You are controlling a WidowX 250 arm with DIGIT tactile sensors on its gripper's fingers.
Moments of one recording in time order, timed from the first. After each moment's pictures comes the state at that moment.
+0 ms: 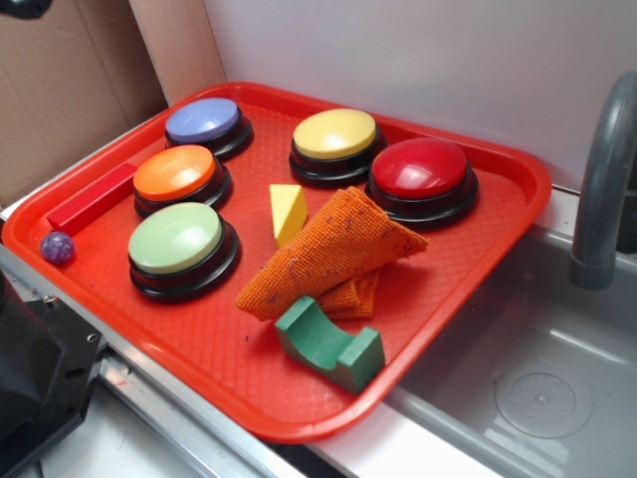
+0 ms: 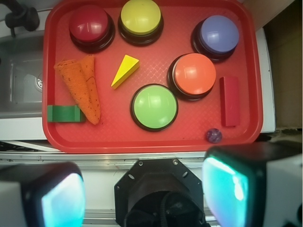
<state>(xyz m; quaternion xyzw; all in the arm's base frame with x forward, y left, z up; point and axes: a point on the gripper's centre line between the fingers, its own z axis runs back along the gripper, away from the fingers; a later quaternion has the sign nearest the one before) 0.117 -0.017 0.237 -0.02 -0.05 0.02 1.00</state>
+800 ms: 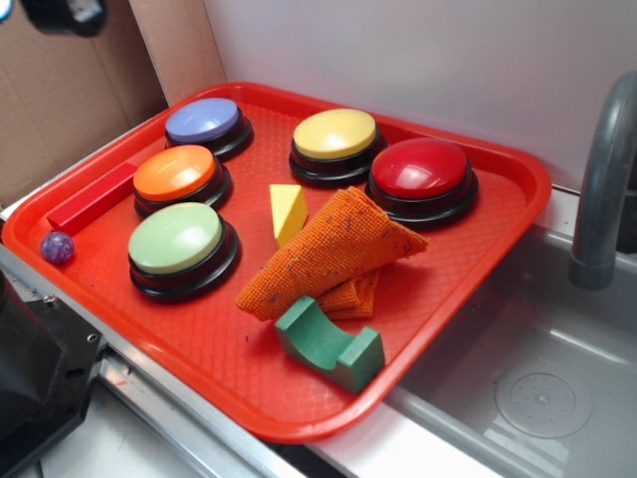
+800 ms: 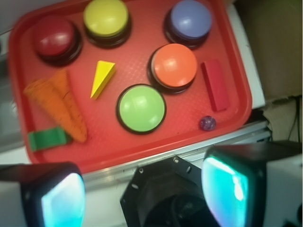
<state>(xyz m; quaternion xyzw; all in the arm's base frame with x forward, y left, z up) 0.137 -0.018 0.214 0.03 -0.03 0.16 0.99</state>
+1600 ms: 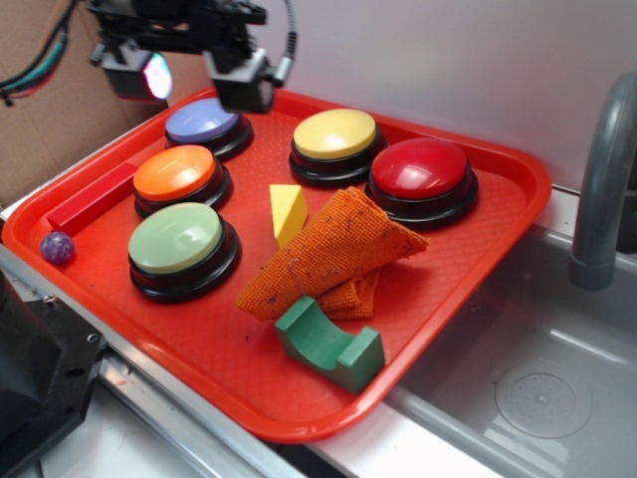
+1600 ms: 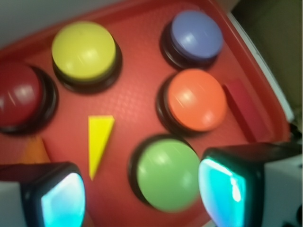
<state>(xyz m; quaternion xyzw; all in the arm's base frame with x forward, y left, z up) 0.219 -0.022 0.126 0.06 -0.10 0.25 0.96</state>
